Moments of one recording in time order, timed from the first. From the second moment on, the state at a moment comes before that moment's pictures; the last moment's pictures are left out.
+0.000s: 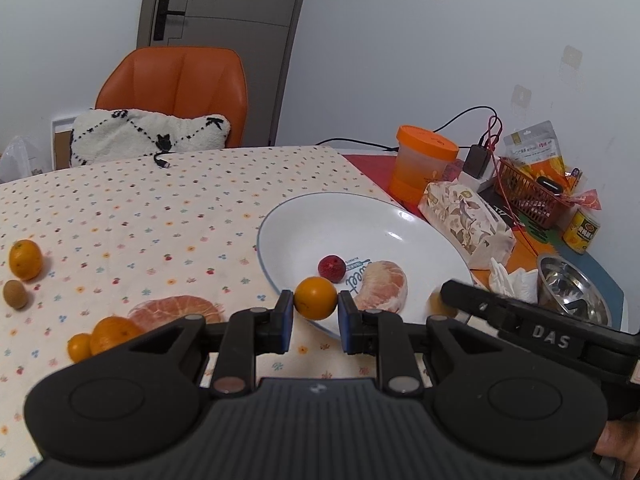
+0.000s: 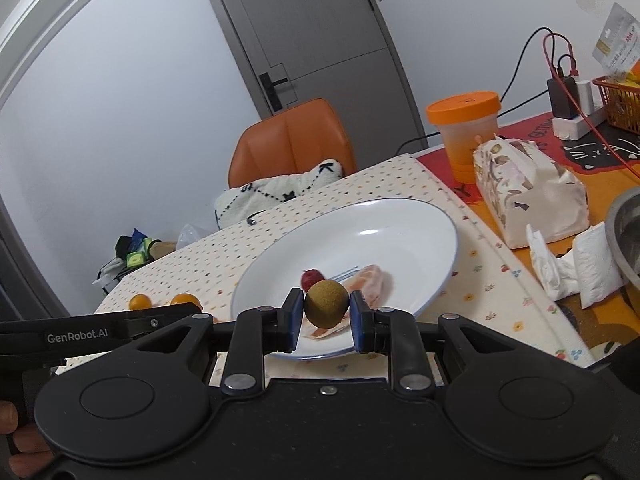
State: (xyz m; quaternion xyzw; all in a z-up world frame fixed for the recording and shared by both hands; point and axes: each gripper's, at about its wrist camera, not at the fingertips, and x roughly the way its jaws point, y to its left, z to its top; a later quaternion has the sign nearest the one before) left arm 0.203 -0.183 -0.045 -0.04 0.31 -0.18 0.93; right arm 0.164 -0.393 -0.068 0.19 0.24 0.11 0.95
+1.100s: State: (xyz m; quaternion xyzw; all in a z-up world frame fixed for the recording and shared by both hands) left arm 0.185 -0.143 -0.026 -0.06 0.27 -0.11 0.95; right arm 0.154 -0.389 -0.066 0.20 0.23 0.11 0.95
